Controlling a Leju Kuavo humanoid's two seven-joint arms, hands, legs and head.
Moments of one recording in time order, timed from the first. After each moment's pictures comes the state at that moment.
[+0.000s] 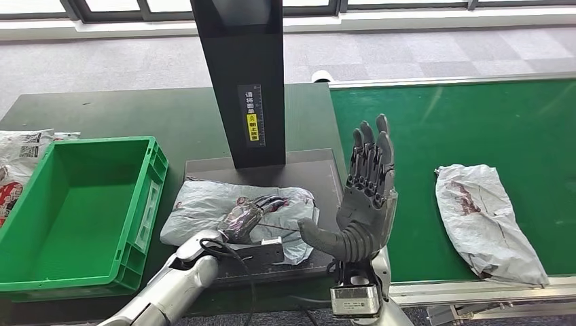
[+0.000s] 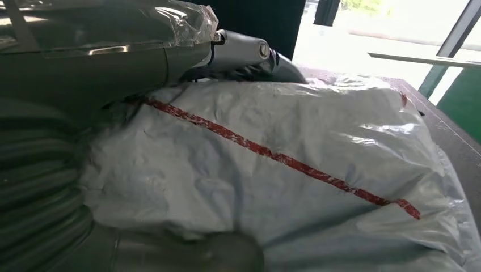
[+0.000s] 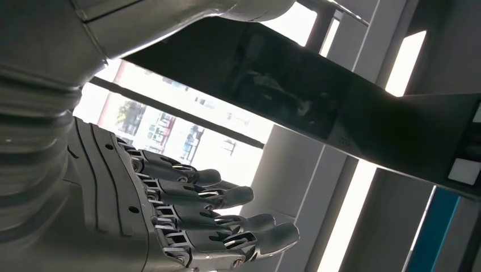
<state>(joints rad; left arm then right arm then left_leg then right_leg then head) -0.53 -0.17 -0.55 -0.59 -0.94 0.25 -0.40 -0.16 0.11 0.48 -1.67 0.37 -0.67 -0.70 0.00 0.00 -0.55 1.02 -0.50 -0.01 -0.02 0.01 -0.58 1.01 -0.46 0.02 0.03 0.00</state>
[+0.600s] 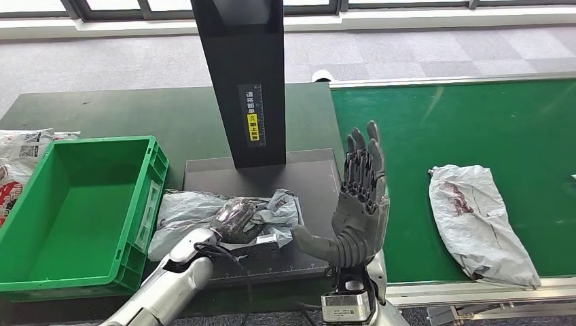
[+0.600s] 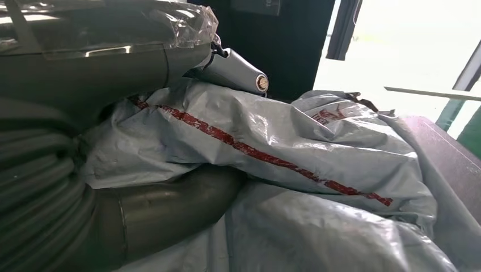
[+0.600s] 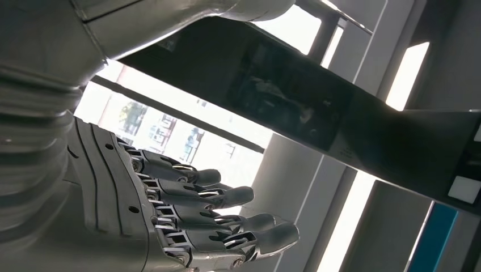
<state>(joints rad) -0.49 -0.14 -0.55 -0.70 -0.96 0.32 -0.37 -0.15 0.10 0.49 -1.65 0.40 -0.68 -0.70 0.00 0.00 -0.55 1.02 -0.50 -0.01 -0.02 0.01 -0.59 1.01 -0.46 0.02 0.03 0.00</state>
